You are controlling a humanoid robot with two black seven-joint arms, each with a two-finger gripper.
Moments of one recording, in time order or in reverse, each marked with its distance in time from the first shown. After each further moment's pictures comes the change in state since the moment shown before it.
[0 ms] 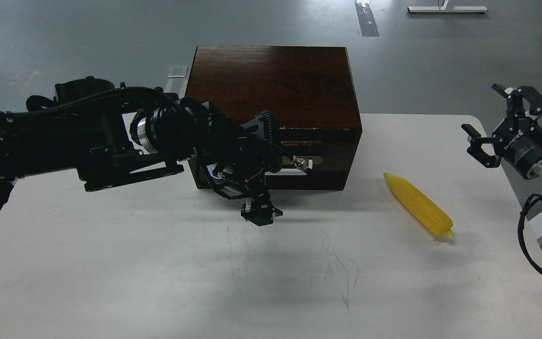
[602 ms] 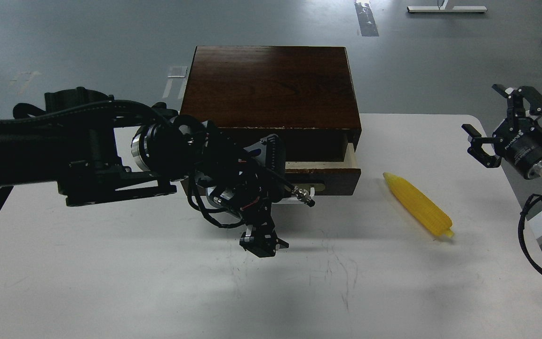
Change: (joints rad) left arm -0.005 0.066 -0.005 -0.197 -0.013 0.000 -0.001; right arm 0.000 -0.001 0.000 0.000 0.000 0.000 0.000
